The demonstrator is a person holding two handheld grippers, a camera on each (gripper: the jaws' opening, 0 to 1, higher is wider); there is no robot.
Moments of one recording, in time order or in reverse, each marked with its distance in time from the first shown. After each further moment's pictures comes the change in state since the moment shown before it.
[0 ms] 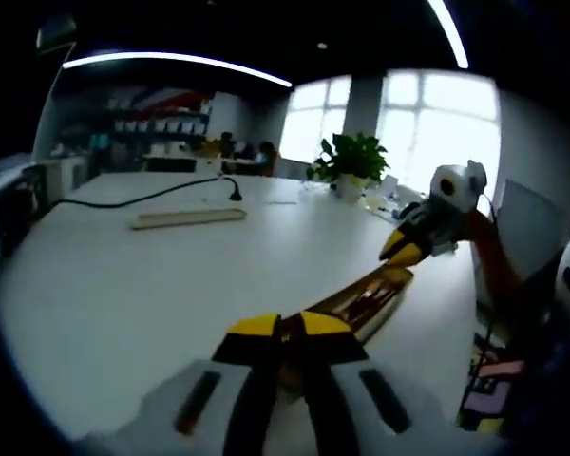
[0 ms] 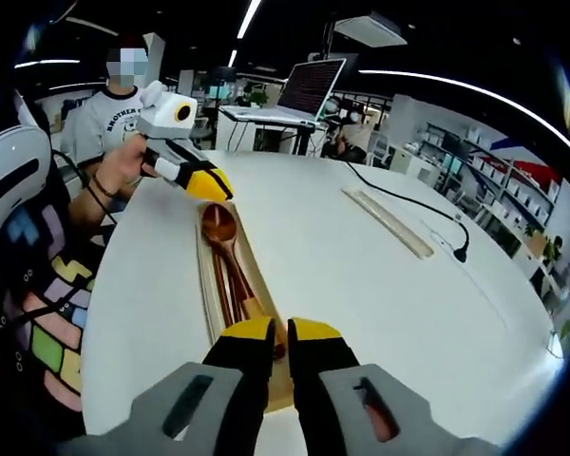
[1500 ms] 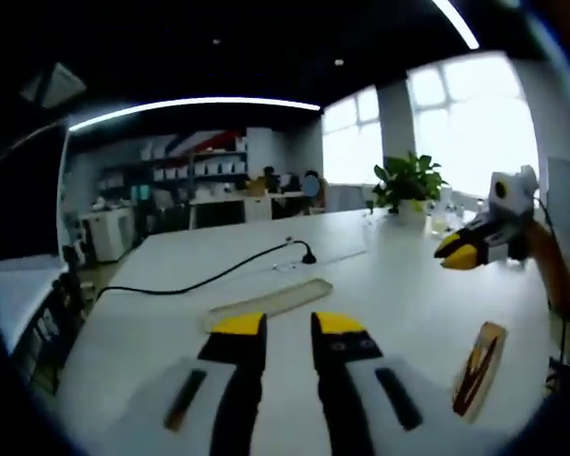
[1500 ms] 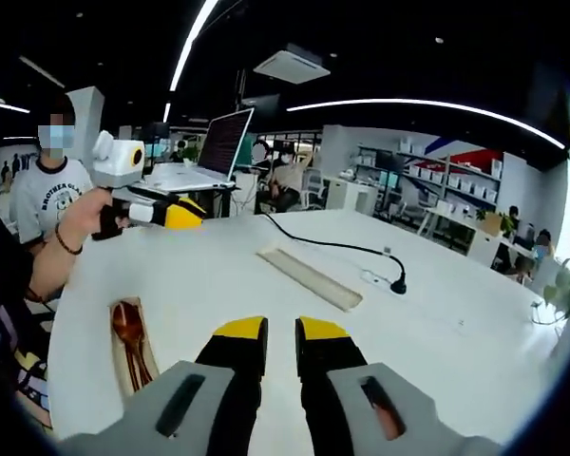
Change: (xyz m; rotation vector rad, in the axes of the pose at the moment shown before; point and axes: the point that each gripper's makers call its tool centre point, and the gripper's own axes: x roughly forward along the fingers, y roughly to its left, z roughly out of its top) left arm 0.041 0.101 0.122 0.168 -0.121 0.293; right arm 0.004 -0.105 0.073 0.187 -0.229 -0.267
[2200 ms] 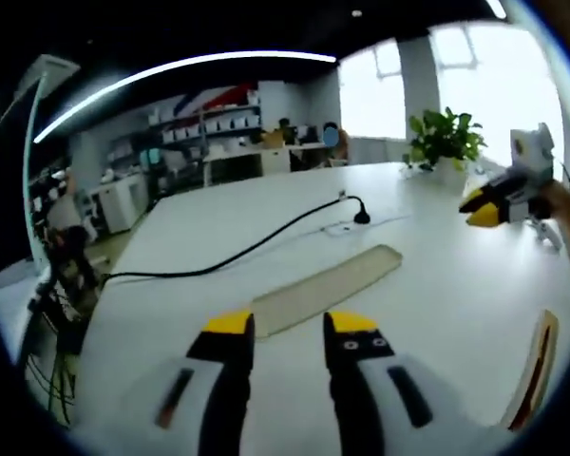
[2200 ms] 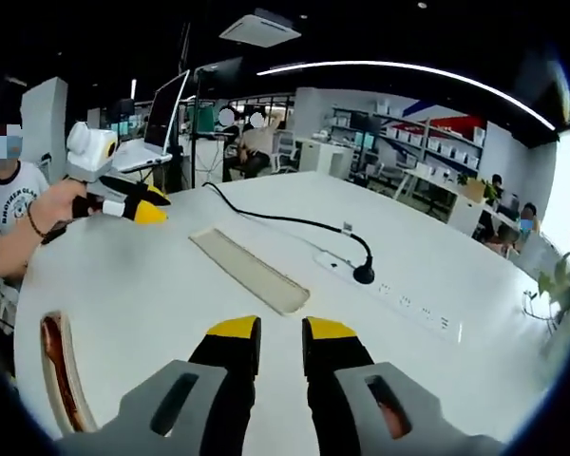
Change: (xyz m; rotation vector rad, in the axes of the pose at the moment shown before) left arm 0.071 0.054 -0.042 -0.026 0.252 0.028; right arm 0.079 -0.087 -0.022 0.073 0.229 -0.084
